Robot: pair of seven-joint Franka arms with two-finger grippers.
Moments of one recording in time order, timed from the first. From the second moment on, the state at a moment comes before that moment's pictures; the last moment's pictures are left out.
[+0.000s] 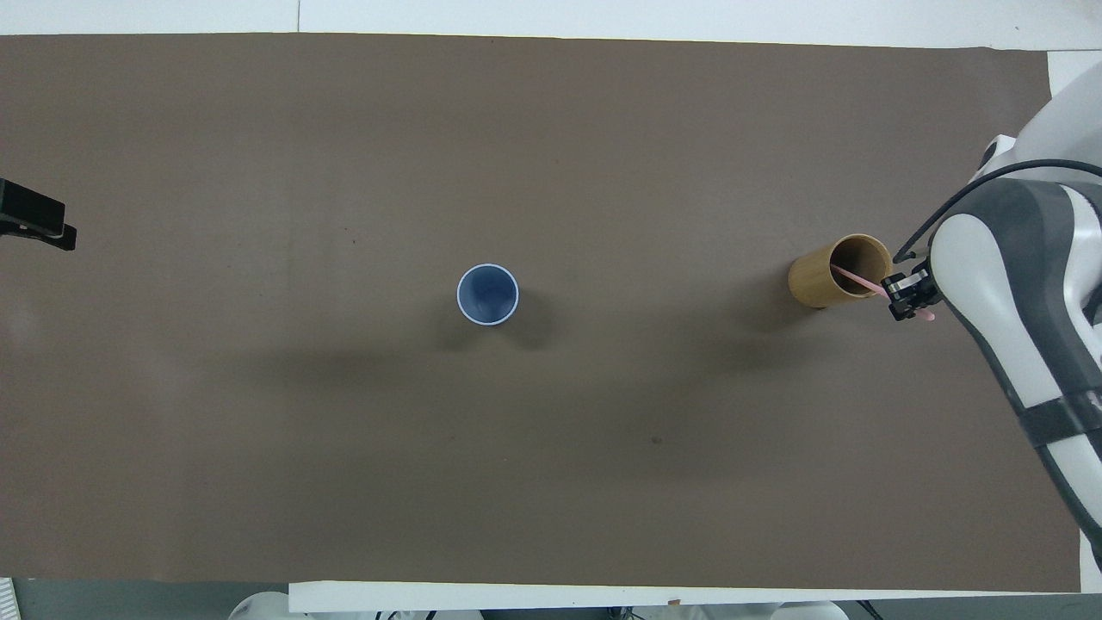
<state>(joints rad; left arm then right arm) -0.07 0.02 0.03 -1.57 0.02 1.49 0.01 -0.03 0.10 0.01 -1.77 -0.03 1.52 -0.27</state>
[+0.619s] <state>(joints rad) -0.07 0.02 0.03 -1.58 0.02 1.49 0.01 0.15 0.12 0.04 -1.22 -0.03 1.06 -0.08</state>
